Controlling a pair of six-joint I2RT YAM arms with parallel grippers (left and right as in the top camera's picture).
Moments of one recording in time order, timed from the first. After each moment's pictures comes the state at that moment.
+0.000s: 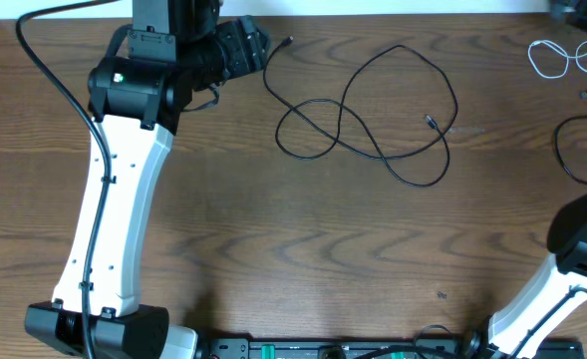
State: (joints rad) left arm -0.18 1.64 1.85 -0.93 0.26 -0.41; right arm -0.33 2.07 2.13 -0.73 -0.45 0.16
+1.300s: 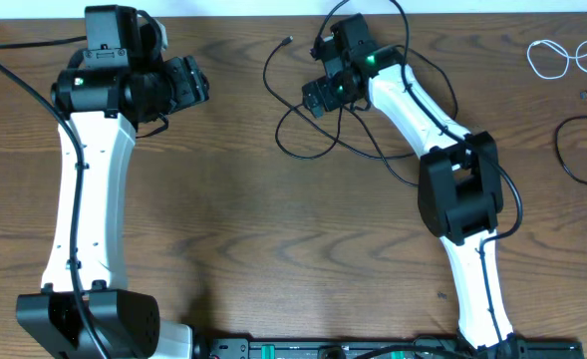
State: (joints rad) left arm 0.04 1.64 1.68 -1.02 0.23 -0.29; right arm 0.40 2.43 2.08 -0.74 -0.18 -0.04
